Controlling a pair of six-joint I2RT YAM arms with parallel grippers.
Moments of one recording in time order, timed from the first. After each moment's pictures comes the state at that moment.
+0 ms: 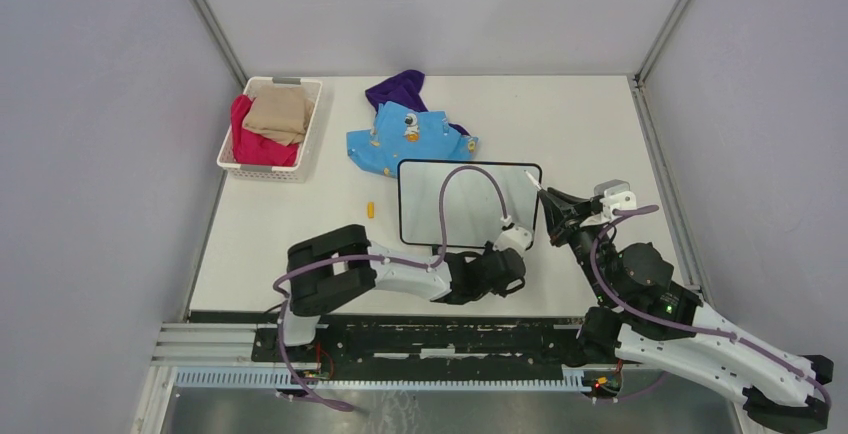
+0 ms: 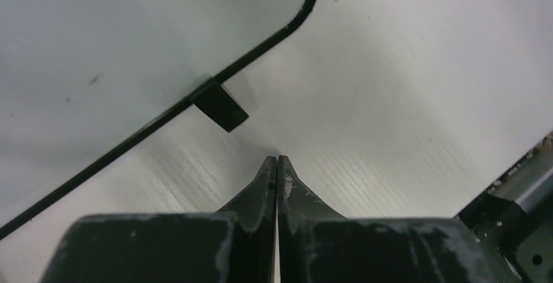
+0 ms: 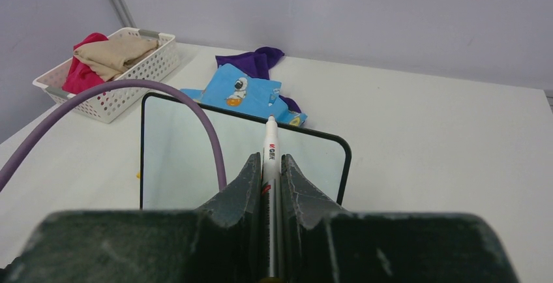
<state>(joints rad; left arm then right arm) -1.34 1.93 1.09 0.06 -0.41 -0.51 1.08 0.38 0.59 -0.08 0.73 0.01</state>
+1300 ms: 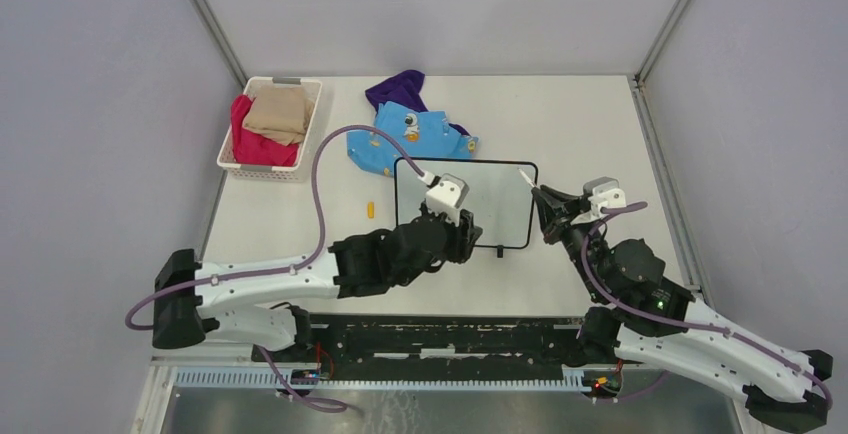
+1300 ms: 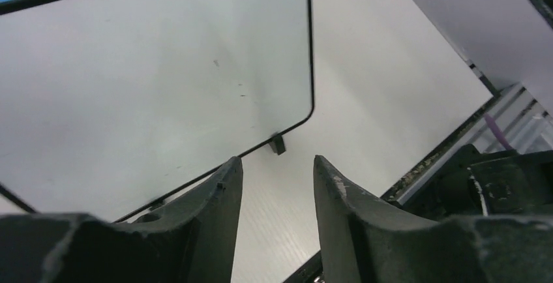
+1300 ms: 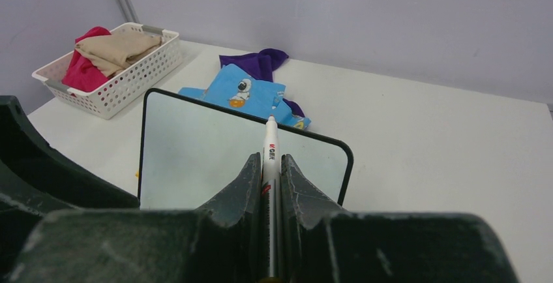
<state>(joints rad) -1.31 1.25 0.94 -0.07 -0.54 -0.47 1.08 0.43 0.59 -0.04 0.71 -0.02</state>
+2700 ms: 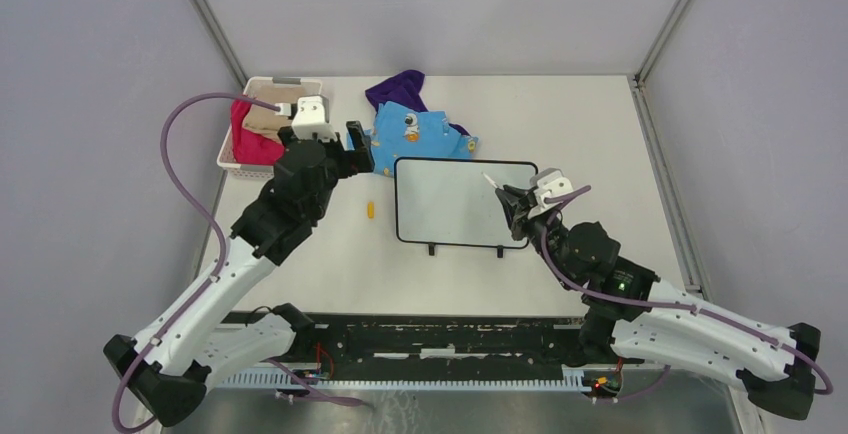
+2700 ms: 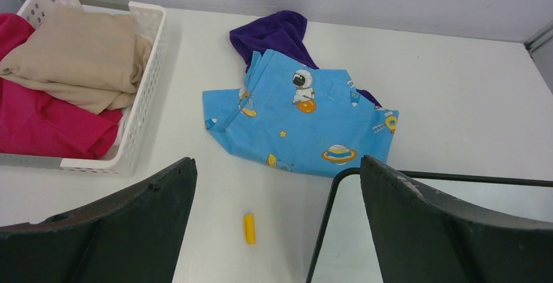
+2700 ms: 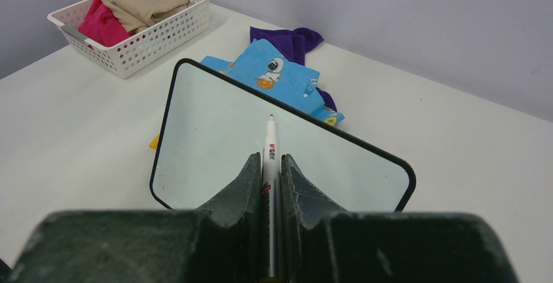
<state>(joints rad) -0.62 0.93 1.02 -0.28 -0.53 -0.28 1.08 0.66 0.61 0.09 0.58 -0.06</state>
